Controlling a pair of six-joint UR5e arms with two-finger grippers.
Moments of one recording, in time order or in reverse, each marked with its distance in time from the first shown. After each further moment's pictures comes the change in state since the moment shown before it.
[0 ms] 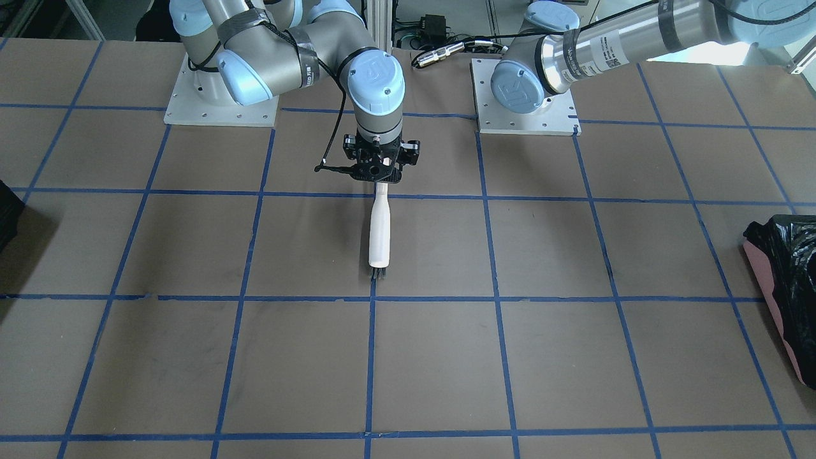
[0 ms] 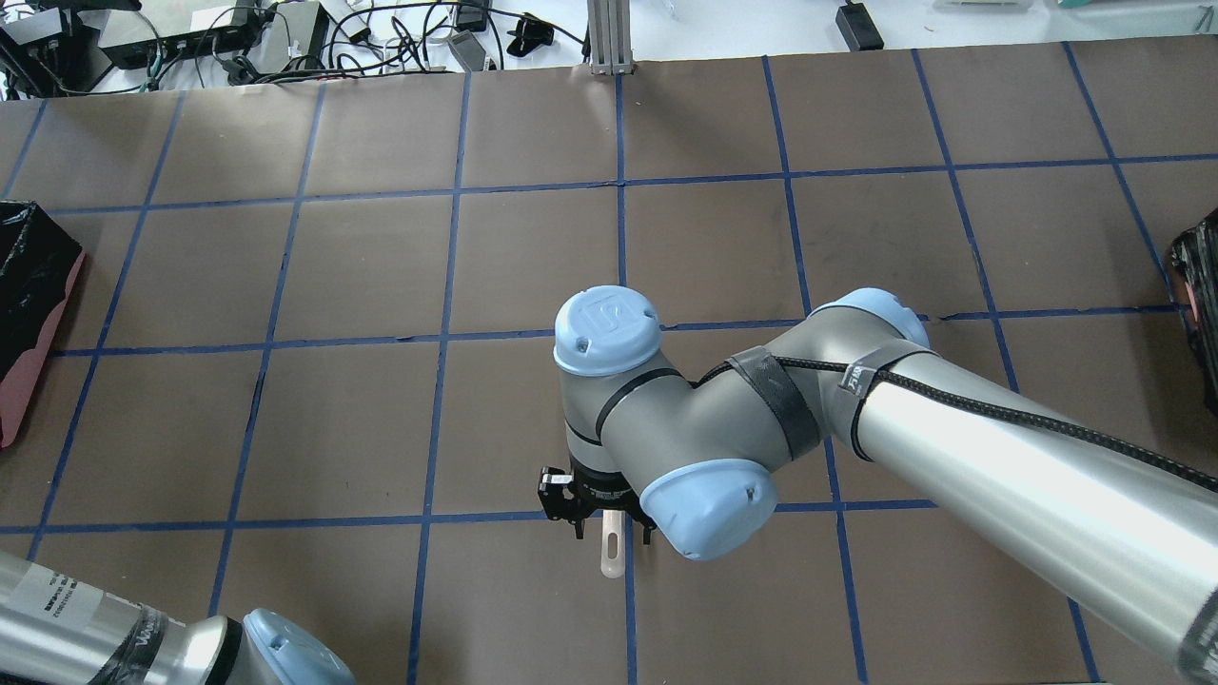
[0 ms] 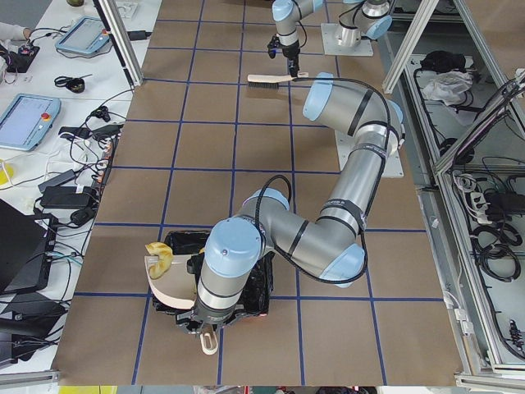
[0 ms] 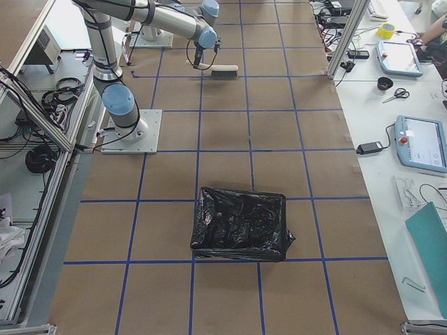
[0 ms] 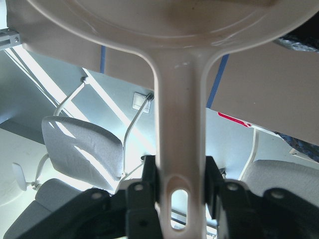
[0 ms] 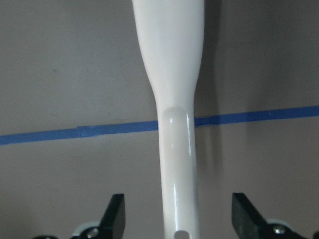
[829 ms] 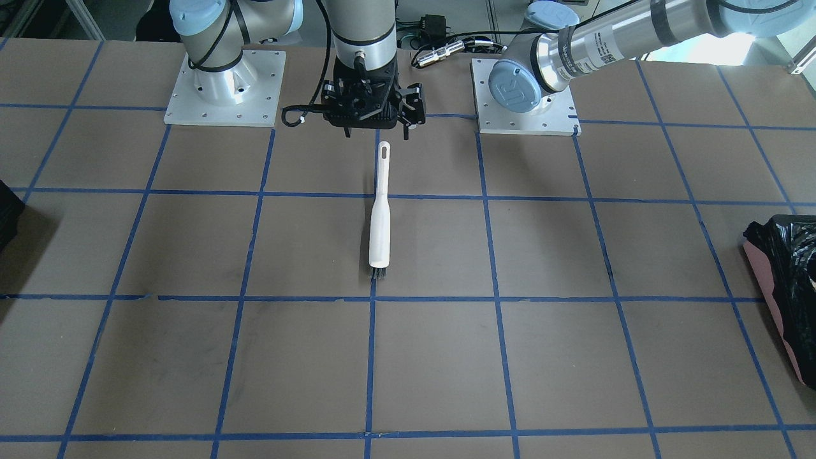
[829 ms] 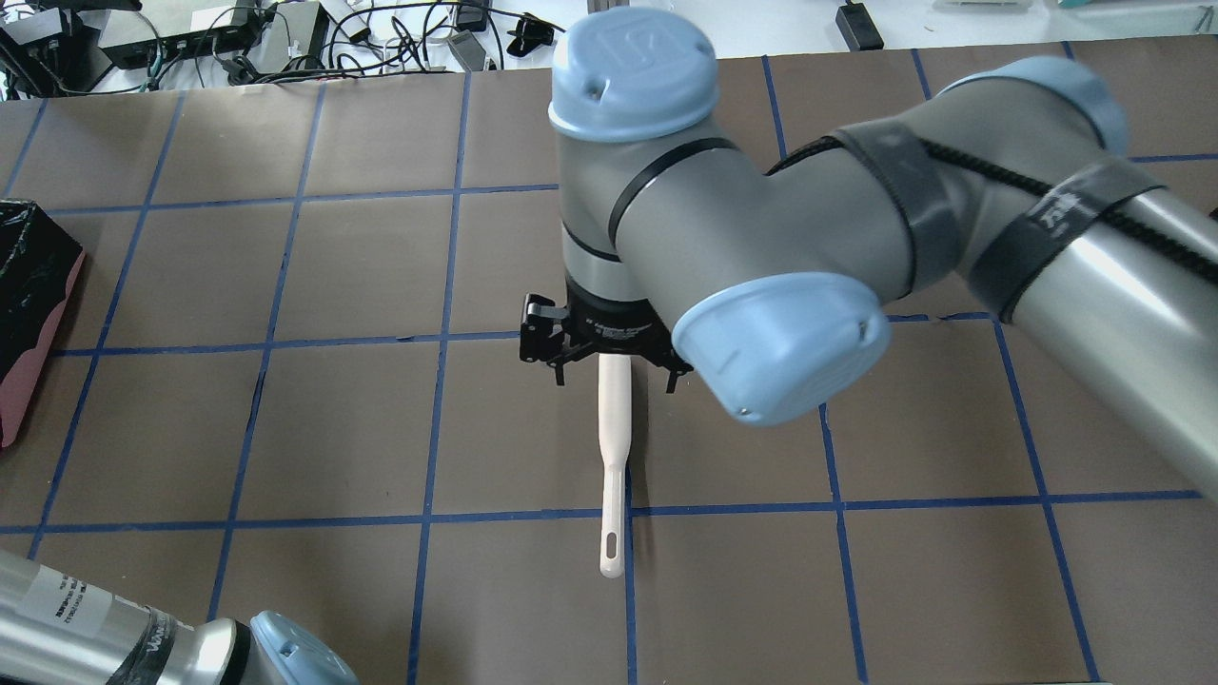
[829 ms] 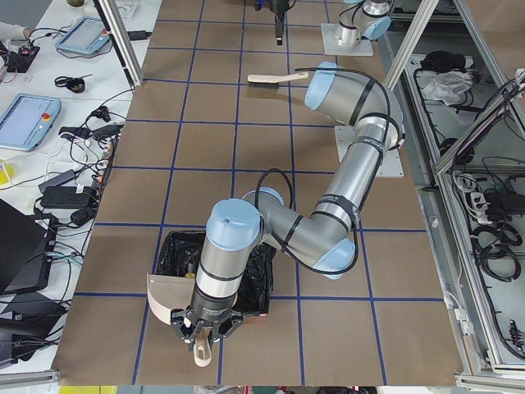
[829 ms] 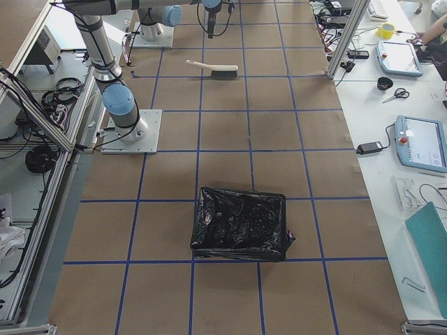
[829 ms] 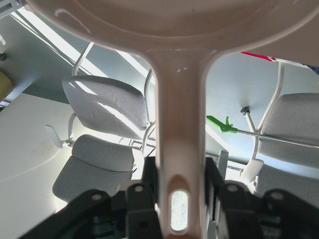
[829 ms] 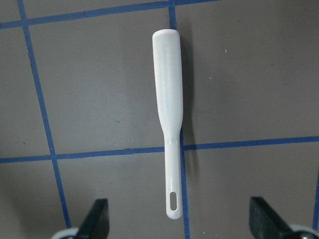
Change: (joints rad) left arm -0.039 0.049 -0.150 0.314 0.147 0.113; right arm -0.099 -0.153 -0.327 0.338 -0.062 -0.106
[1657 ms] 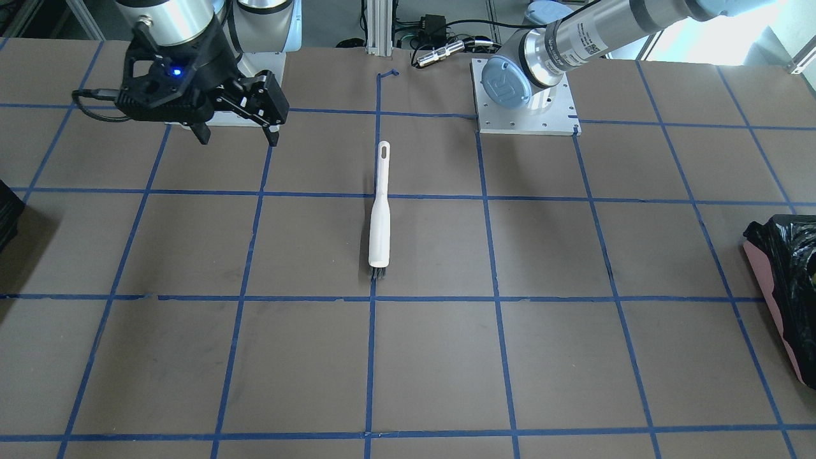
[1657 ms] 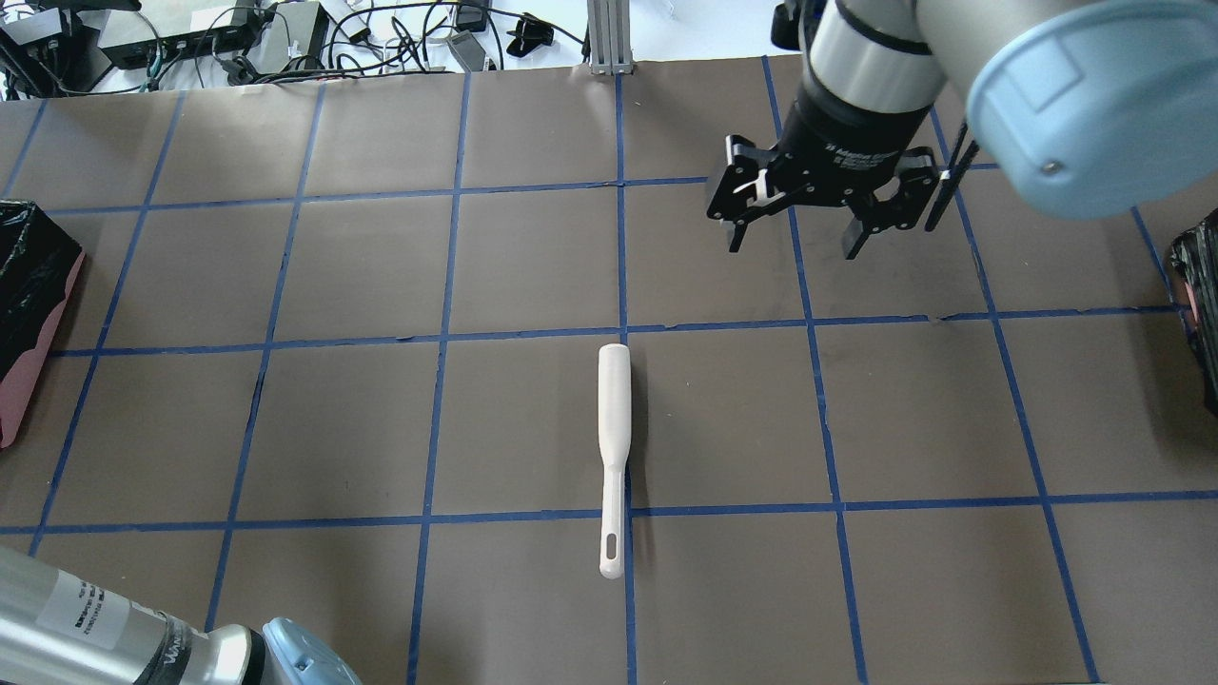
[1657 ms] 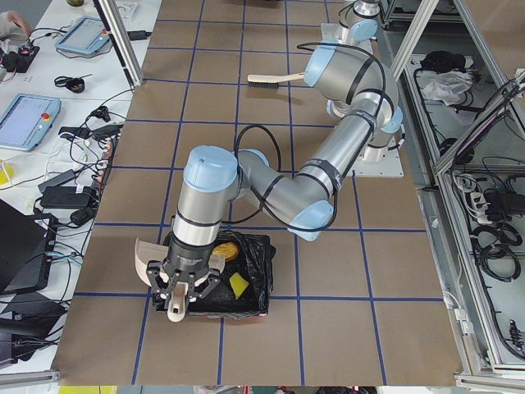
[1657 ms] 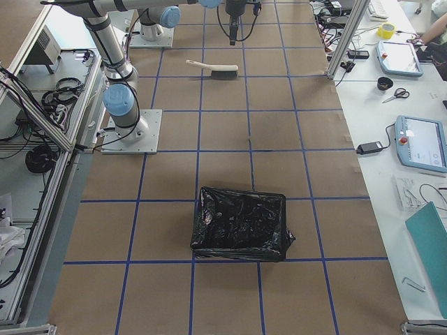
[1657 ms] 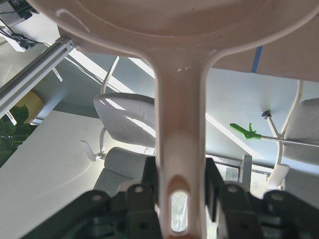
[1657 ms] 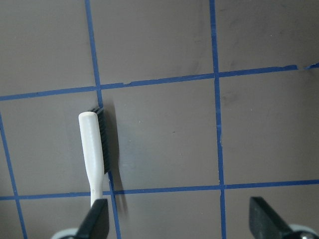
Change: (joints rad) left arm -0.116 0.107 -0.050 -0.078 -0.013 -0.031; right arm -0.372 -0.065 -0.114 0.124 -0.010 -0.342
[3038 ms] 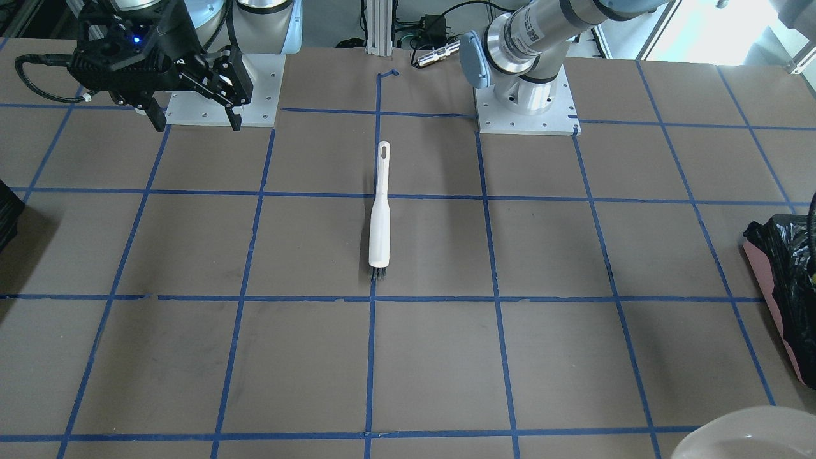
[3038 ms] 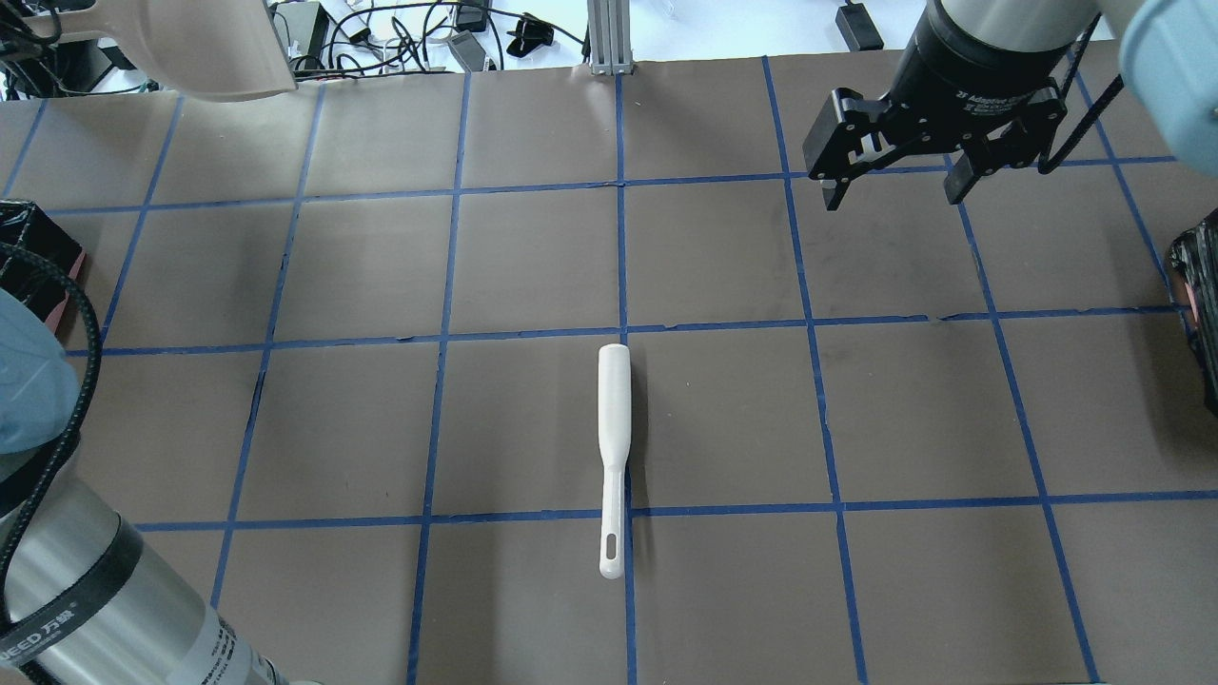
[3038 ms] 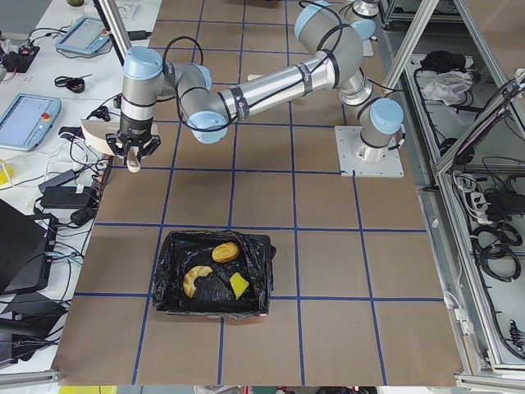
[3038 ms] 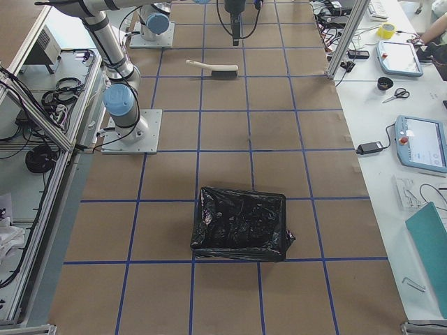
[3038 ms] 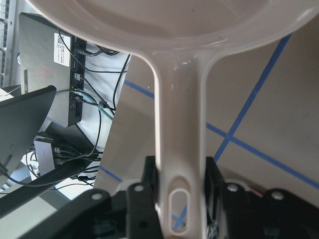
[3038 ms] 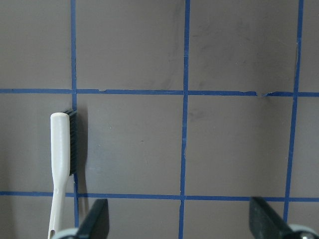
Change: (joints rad) left arm -0.477 0.005 -0.150 -0.057 -0.064 -0.891; right arm -0.023 -0.045 -0.004 -0.001 -0.074 -0.147
